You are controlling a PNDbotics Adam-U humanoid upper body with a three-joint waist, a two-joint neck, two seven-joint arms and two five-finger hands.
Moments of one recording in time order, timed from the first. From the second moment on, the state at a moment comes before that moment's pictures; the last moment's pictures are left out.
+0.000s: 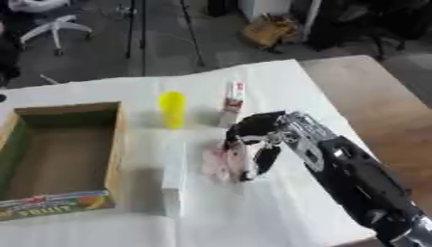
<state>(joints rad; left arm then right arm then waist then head) -0.21 0.20 0.12 -1.86 -0.22 -0.01 0.05 -0.65 -0.26 0.38 -1.13 1.08 -0.55 0.57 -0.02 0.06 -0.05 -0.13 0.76</state>
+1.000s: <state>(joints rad) -0.21 0.20 0.12 -1.86 -0.22 -0.01 0.05 -0.71 -0.30 0.28 -1.20 1.01 -0.45 0.39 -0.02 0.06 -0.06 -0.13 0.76</state>
